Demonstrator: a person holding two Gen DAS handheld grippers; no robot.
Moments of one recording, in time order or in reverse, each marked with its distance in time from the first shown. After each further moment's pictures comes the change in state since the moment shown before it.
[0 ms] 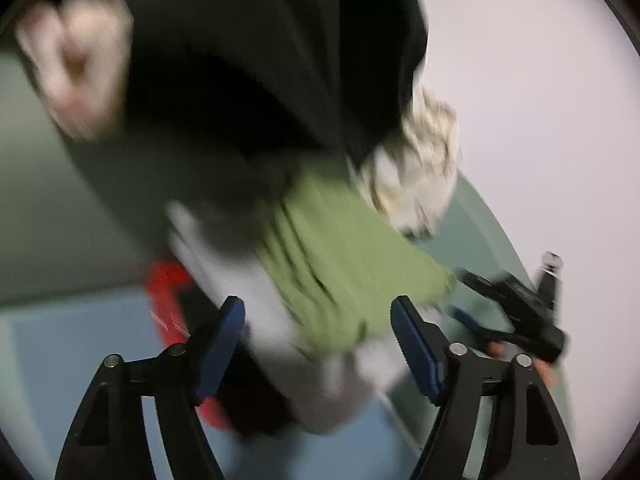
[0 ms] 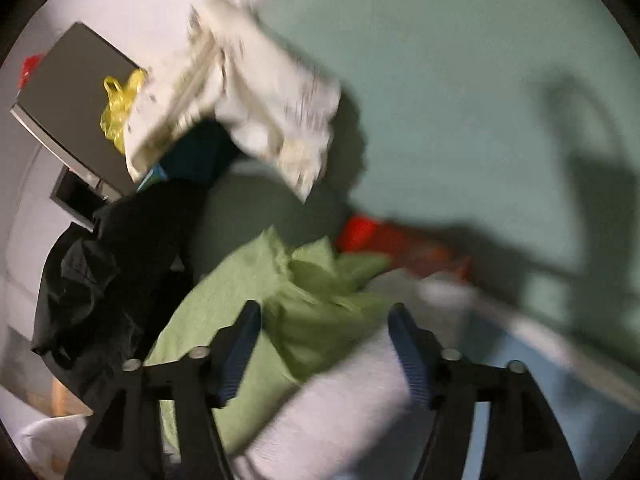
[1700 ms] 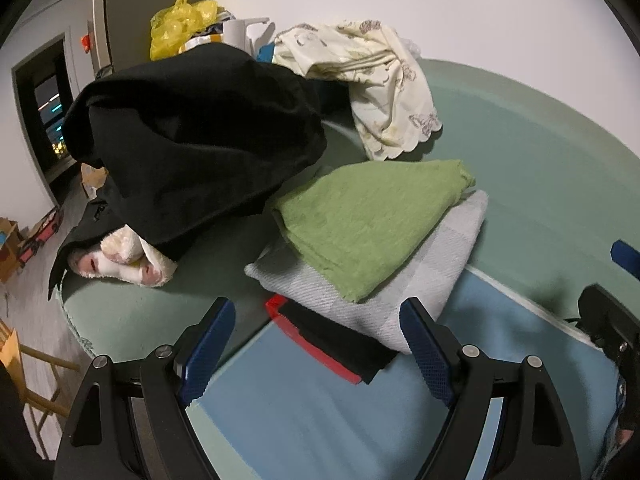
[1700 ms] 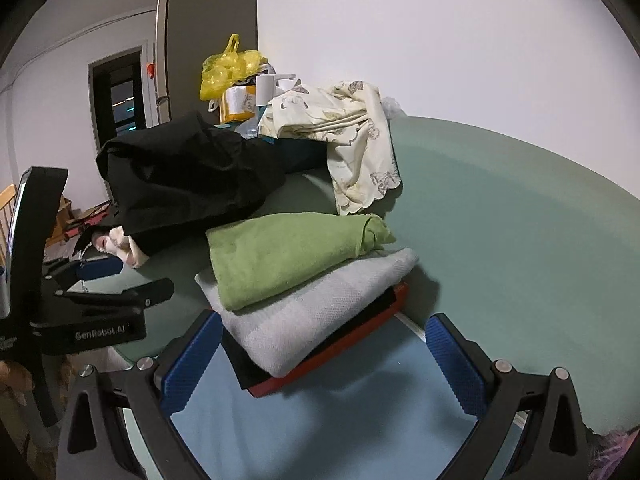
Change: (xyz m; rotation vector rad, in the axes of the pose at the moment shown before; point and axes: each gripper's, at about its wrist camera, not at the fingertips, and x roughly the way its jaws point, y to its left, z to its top) left arm -0.047 -0.111 -0.009 0.674 0.186 0.384; right arm -0.195 0.097 -0.168 -0.536 -0.203 -0.238
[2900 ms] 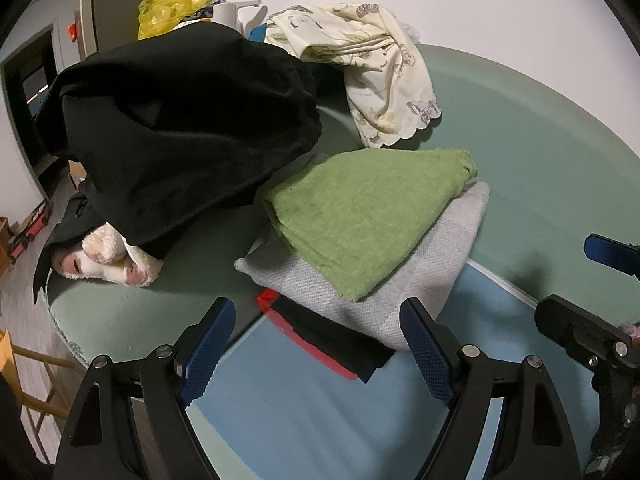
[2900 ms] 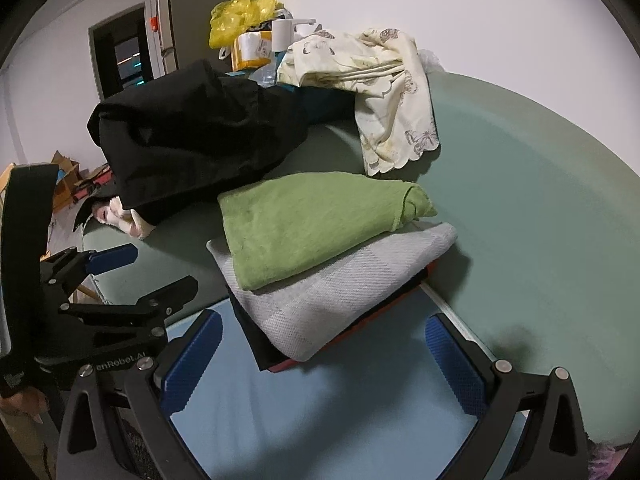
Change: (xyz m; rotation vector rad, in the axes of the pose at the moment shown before) left arm 0.018 0.008 0.011 0.003 0.057 -0.051; right arm 0.043 0.025 0.025 -0.036 0.212 0.051
